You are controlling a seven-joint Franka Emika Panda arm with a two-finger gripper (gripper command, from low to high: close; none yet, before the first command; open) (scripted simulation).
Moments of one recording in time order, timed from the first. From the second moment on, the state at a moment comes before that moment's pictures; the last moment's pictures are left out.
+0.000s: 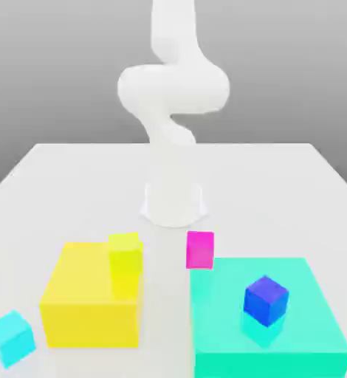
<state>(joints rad) -0.01 -0.71 -0.03 -2.30 0.01 2.33 0.81</state>
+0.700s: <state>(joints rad) -0.17 0.06 -0.24 -2.33 0.17 2.56 0.82</state>
